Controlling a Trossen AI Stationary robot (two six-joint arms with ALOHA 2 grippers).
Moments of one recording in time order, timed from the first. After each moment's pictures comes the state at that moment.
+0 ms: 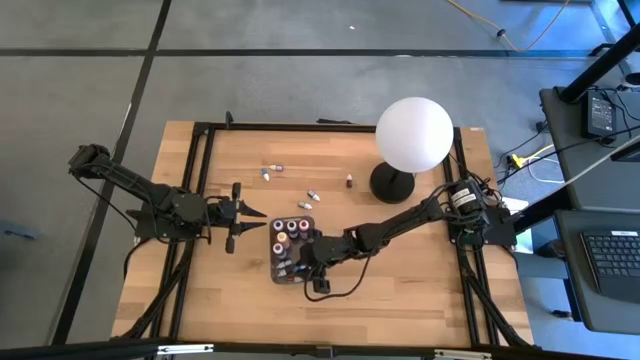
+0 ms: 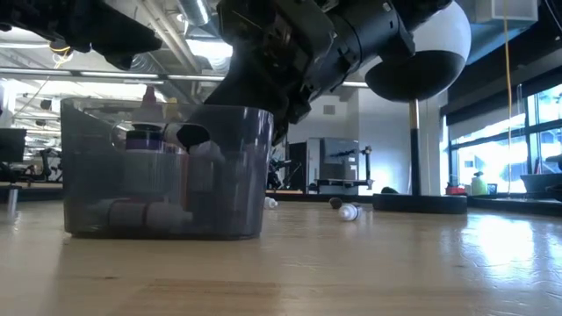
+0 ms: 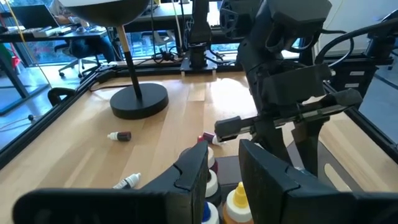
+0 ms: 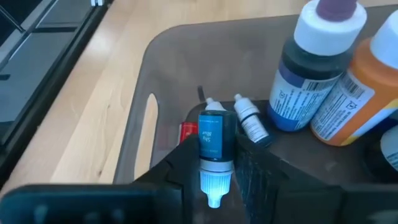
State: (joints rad) left arm -0.39 0.64 0.31 0.11 -0.43 -0.07; right arm 0.29 2.08 1.30 0.16 0.00 0.20
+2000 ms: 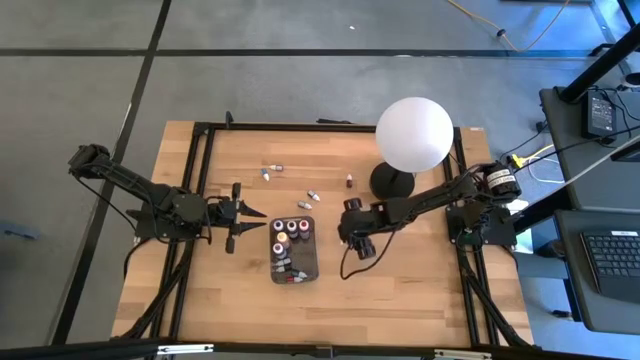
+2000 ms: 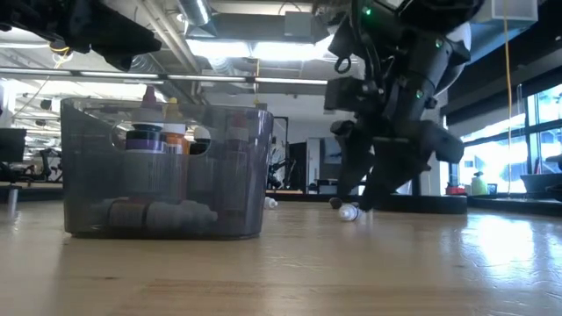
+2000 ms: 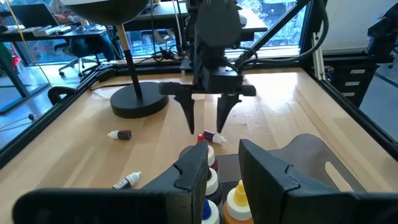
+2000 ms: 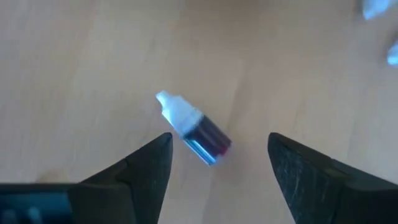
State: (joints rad) left arm -0.39 0.64 0.31 0.11 -0.43 -0.07; right arm 0.15 1.77 0.97 -0.30 0.14 -0.21
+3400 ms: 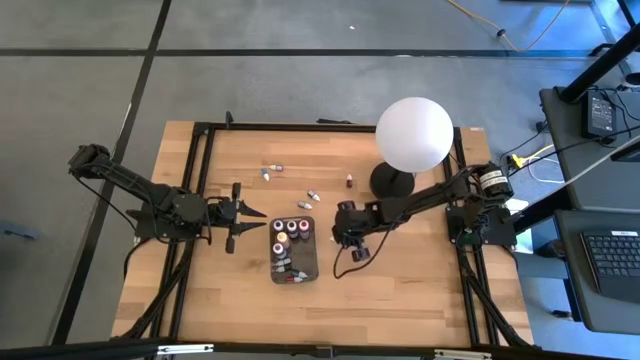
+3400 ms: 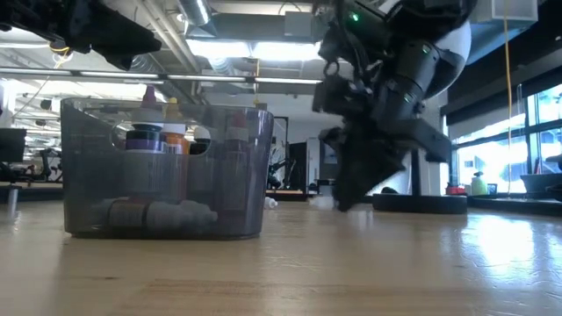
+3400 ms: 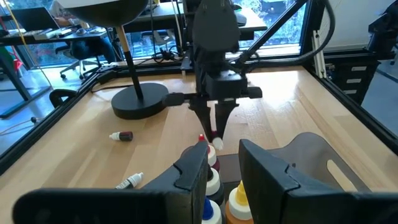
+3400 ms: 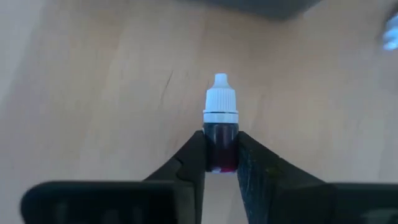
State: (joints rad) left arm -0.39 0.64 0.31 0.11 -0.43 -0.05; right arm 0.13 1.83 1.01 -0.25 0.04 -0.20
